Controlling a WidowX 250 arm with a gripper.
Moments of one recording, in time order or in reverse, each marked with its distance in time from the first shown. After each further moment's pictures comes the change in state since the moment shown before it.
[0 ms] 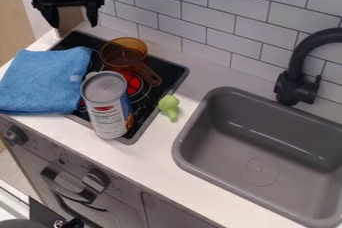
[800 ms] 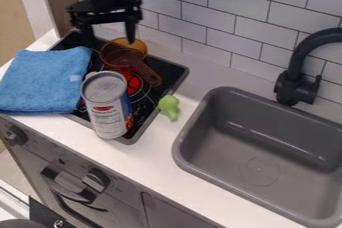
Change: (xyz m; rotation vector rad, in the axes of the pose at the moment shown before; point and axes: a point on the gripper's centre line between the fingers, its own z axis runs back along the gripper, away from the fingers) arm -0.037 -0.064 -0.003 -0.018 0.169 0.067
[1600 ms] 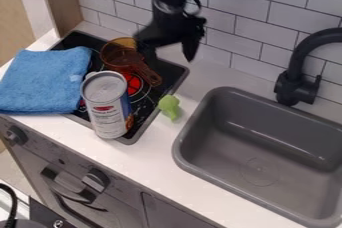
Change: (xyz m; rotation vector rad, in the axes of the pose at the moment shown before) arm -0.047 -0.079 -0.020 0.019 -0.065 0.219
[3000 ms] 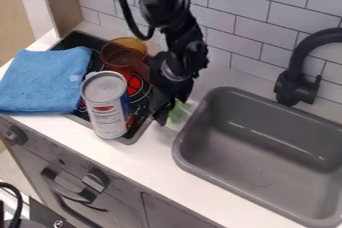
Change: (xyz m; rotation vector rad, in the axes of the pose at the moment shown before) arm -0.042 0.013 -0.068 0.031 -0.052 0.571
